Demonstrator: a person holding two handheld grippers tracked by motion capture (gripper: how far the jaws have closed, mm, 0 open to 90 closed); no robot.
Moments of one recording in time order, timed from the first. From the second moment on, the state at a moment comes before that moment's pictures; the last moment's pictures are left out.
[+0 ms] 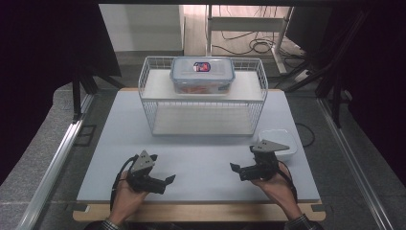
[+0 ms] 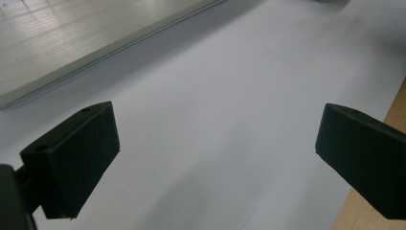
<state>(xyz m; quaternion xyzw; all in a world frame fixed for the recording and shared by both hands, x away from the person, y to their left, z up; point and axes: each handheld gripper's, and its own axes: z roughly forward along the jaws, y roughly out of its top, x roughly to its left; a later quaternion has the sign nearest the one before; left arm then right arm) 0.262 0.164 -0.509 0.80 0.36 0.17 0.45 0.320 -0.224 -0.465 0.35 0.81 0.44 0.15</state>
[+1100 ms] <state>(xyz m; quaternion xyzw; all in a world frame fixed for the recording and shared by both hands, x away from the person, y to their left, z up) 0.264 0.159 -0.513 0.82 0.35 0.17 0.43 0.403 -0.359 -0.443 0.50 0.75 0.37 0.24</state>
